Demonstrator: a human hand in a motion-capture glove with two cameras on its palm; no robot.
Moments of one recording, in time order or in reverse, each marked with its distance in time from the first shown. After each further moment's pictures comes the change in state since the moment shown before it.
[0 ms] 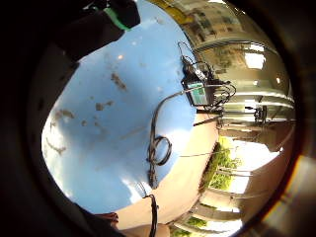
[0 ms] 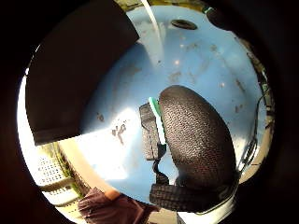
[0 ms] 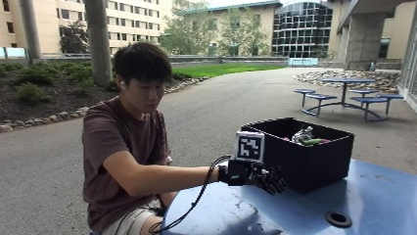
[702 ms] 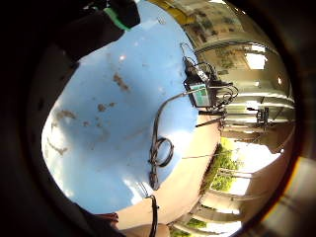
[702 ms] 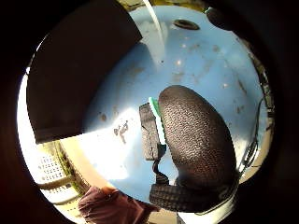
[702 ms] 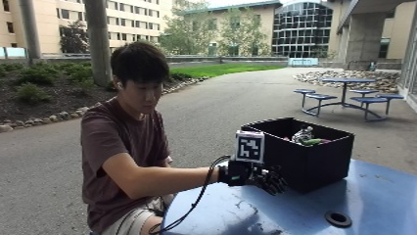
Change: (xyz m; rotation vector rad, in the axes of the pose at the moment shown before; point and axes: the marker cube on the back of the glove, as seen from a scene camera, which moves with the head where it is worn) arm 0.001 0.002 0.001 -0.002 -0.014 -0.043
